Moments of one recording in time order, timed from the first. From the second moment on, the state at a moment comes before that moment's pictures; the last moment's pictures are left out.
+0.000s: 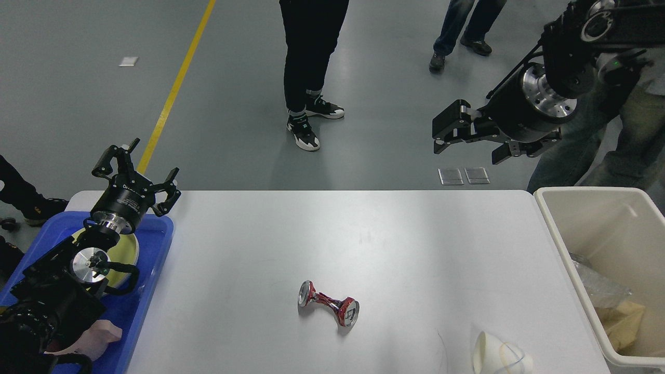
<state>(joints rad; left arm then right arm) -0.73 0.23 -0.91 -0.18 0.06 -0.69 -0.29 2.23 -0.43 -0.99 1.39 0.00 0.61 -0.28</state>
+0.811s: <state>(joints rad) -0.73 0.23 -0.91 -0.18 0.05 -0.69 -0.29 1.36 -0.16 -0.61 1.02 0.00 0.46 -0.28</state>
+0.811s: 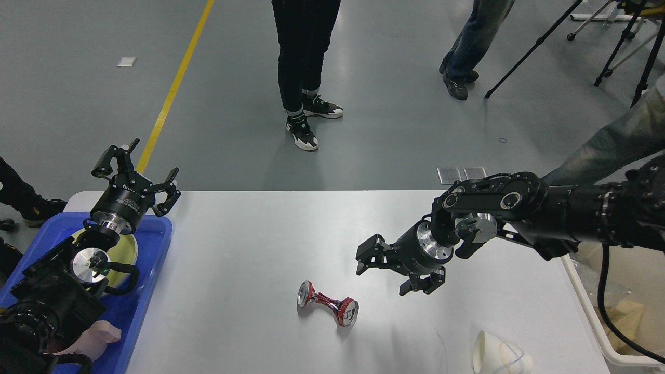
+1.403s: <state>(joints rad) -0.73 0.23 -0.91 -0.18 0.06 -0.69 -0.29 1.18 -0.03 -0.48 0.90 0.00 0.39 -0.28</state>
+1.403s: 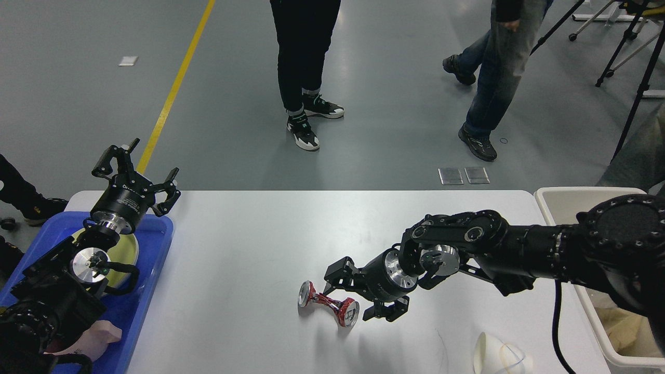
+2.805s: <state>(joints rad) -0.73 0.23 -0.91 -0.18 0.06 -0.69 -0.29 1.32 -0.21 -0.48 1.11 -0.02 0.43 -0.28</state>
